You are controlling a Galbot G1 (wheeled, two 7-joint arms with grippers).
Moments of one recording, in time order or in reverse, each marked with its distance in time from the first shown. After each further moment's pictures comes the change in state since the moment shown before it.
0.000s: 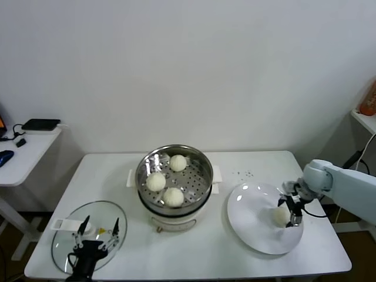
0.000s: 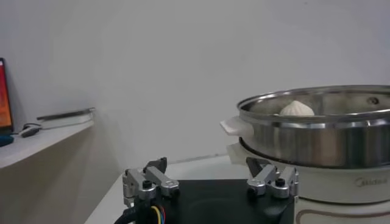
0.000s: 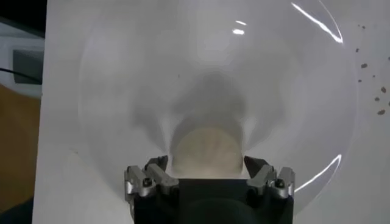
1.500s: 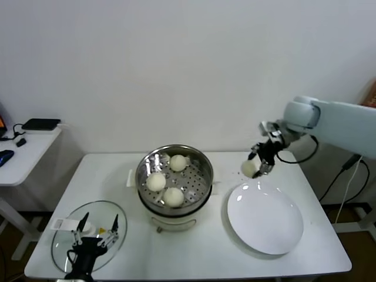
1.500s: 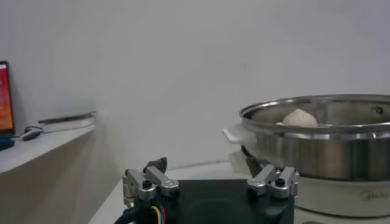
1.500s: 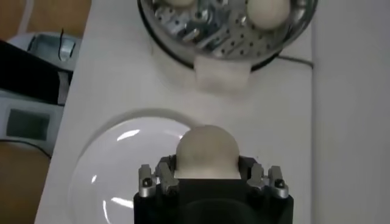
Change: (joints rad) left arm -0.014 0.003 -0.003 -0.008 -0.019 0.004 -0.001; right arm 0.679 0.231 -0.432 0.098 0.528 -0.022 -0.046
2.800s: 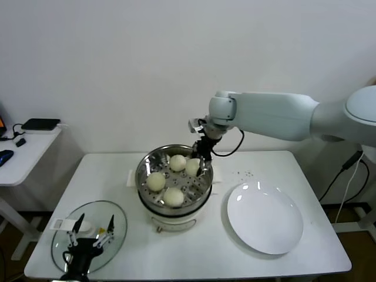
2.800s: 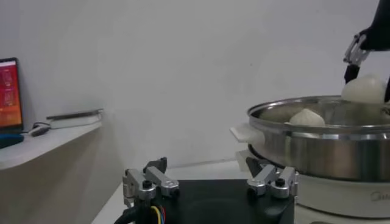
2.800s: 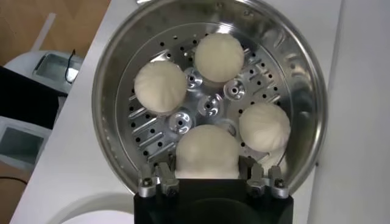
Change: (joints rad) left arm 0.006 0.007 -0.022 0.002 -0.031 -0.001 -0.003; right arm -0.105 0.450 0.032 -0.206 0.141 -0.048 0.036
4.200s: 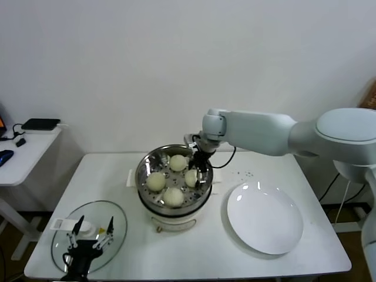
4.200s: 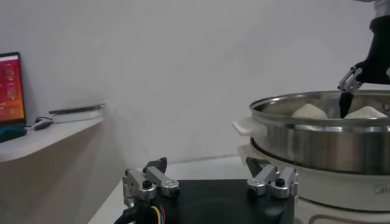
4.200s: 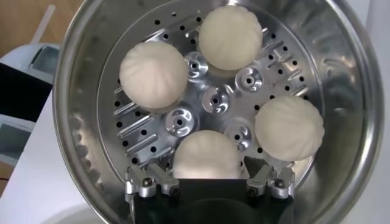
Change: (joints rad) left arm -0.001 -0.001 -0.003 0.019 -0.005 -0.008 -0.002; right arm -0.140 0.051 0.047 -0.097 -0.081 0.003 0.009
